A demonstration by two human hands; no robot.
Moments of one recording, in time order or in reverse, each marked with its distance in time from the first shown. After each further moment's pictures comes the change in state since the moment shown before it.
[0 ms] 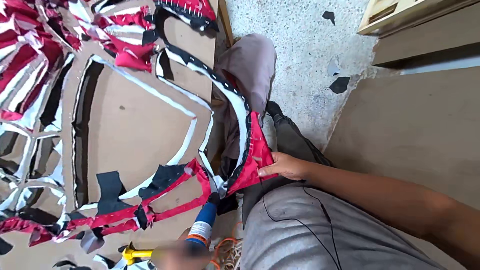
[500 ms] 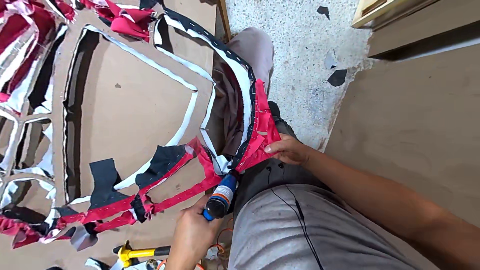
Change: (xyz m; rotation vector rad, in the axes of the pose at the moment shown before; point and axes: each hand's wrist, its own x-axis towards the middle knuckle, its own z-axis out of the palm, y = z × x) left_hand 0.038 -0.022 0.033 0.188 0.063 0.280; right_hand 0.011 0.044 0.012 0.226 0.042 -0.283
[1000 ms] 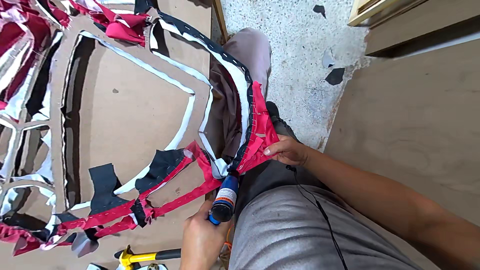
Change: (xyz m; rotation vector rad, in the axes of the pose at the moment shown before) left_hand -0.008 0.022 0.011 0.042 0.052 -0.109; right_hand 0.004 0.002 -0.007 0.073 -0.052 0.014
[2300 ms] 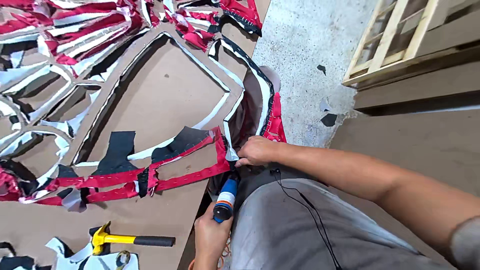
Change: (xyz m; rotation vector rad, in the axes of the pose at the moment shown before) left_hand -0.062 -0.057 0.073 -0.413 0.254 -0.064; right_hand 0.066 -0.008 0.106 -2.197 -0.587 -0.070
